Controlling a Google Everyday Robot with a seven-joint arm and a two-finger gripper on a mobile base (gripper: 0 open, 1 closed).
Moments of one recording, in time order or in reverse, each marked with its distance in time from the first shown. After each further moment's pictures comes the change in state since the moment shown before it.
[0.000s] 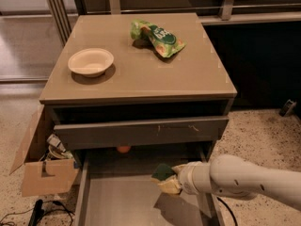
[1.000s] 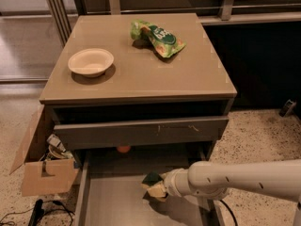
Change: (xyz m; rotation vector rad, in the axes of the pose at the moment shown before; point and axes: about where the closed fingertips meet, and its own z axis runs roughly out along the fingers) arm 0.035 -0.008 0.113 -0.047 0.036 0.050
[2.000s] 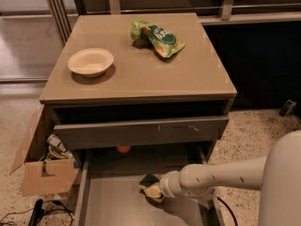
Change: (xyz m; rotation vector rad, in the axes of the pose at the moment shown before) arm 0.017 -0.016 0.055 0.020 0.020 0.024
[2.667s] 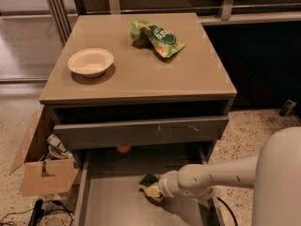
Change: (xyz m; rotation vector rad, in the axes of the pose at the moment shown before) arm 0.001 -0.006 0.010 0.016 0.005 -0.019
